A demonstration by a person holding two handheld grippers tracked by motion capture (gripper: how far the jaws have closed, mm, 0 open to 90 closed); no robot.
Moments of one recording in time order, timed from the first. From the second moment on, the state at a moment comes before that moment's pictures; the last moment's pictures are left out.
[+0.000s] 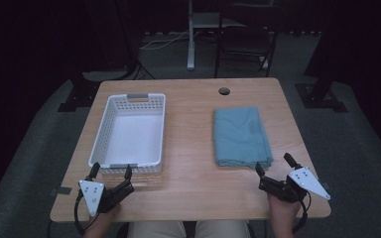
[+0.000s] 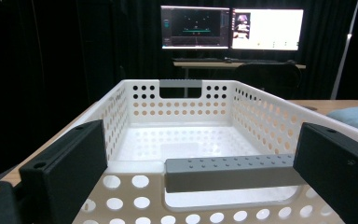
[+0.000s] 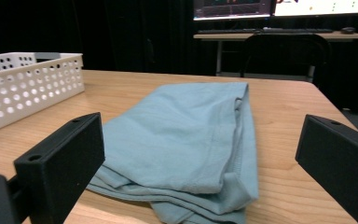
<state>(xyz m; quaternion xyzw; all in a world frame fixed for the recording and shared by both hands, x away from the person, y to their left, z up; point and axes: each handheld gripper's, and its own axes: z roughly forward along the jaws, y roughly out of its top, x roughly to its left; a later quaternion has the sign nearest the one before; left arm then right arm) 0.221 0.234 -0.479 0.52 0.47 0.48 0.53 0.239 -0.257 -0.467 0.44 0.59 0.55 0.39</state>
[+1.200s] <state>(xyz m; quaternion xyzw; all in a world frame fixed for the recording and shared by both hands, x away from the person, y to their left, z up) 0.220 0.234 -0.480 0.52 0.46 0.49 0.53 0.239 -0.256 -0.446 0.43 0.63 0.55 0.35</state>
